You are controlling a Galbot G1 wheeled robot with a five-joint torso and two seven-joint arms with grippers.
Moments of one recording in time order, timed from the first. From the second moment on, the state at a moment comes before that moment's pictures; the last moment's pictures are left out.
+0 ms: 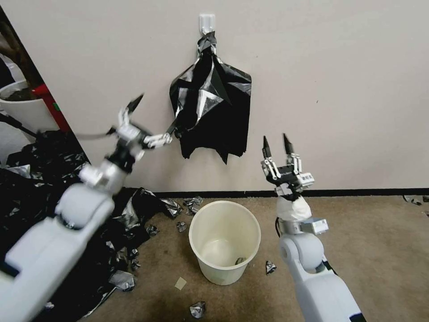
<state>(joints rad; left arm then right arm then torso) 0.67 -0.73 -0.07 -1.84 -0.39 -0.28 0.05 -1.24 1.42 0.37 1.86 0.23 0.58 -0.08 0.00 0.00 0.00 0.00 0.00</state>
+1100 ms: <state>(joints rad) 0.58 -0.80 0.03 -1.79 -0.53 -0.03 0.04 -1.29 1.35 0.36 1.97 -0.01 0.54 0.01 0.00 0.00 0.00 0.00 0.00</state>
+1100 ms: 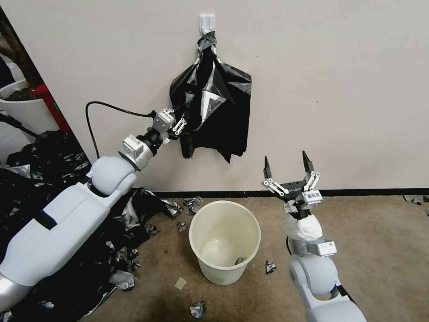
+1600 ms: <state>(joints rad) 0.72 -0.90 -0.03 -1.88 -0.61 -0.03 -0.05 -0.78 0.99 -0.07 2.00 0.17 -0.01 0.34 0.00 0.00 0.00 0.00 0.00</state>
